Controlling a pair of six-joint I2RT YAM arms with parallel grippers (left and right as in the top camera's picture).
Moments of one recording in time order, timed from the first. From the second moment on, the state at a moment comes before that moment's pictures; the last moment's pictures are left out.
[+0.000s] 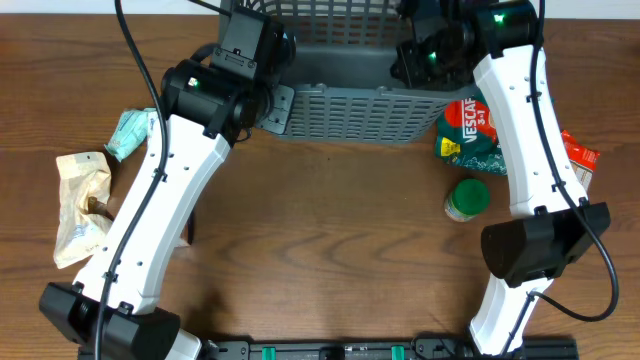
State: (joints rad) left arm -0.42 1.68 1.82 -1.17 -0.09 -0.07; right arm 0.21 2.02 2.21 -1.25 -0.21 -0.10
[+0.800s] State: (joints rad) left arm -0.27 1.52 1.82 -1.32 -0.28 -0.21; right arm 0.14 1.92 2.69 -1.55 0.11 0.06
